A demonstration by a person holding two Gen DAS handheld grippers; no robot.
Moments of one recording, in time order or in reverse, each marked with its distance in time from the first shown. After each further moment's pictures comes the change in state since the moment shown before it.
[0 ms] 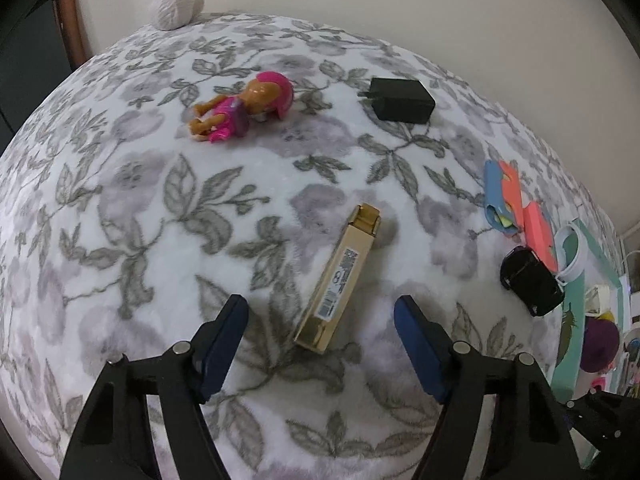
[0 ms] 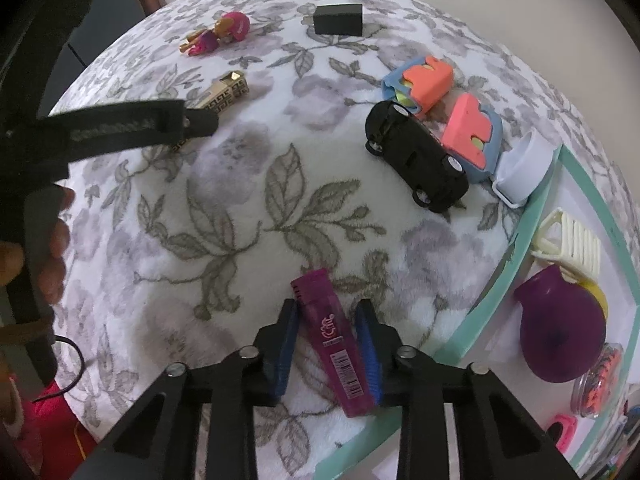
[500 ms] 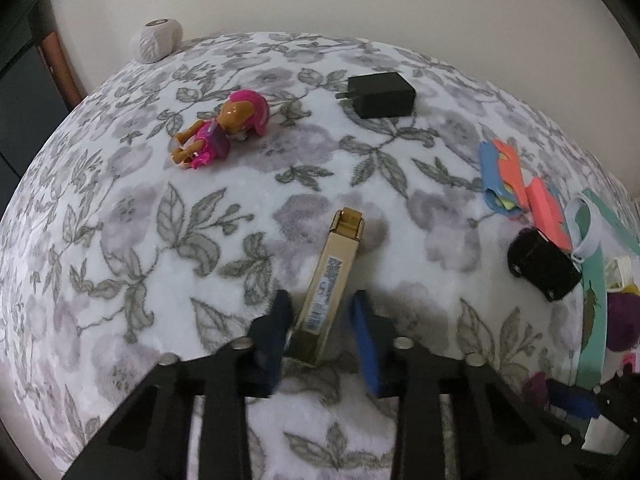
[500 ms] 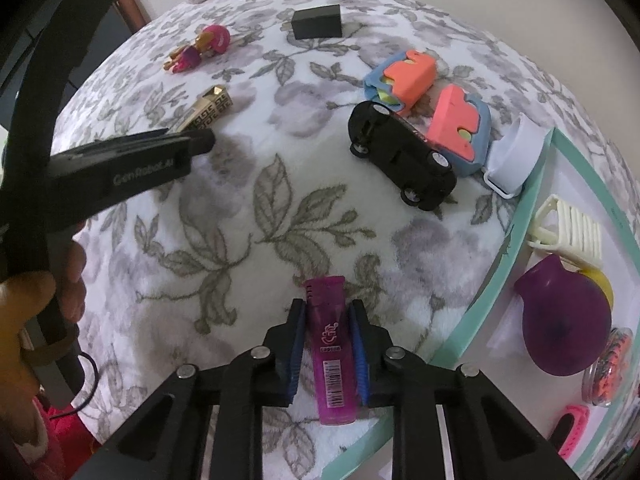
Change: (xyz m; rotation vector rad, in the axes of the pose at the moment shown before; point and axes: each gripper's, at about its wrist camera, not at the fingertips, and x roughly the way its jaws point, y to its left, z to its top) left arm 0.002 -0.020 -0.004 0.119 -0.030 0.074; right arm 0.002 -0.015 0.013 0.071 -0.021 0.024
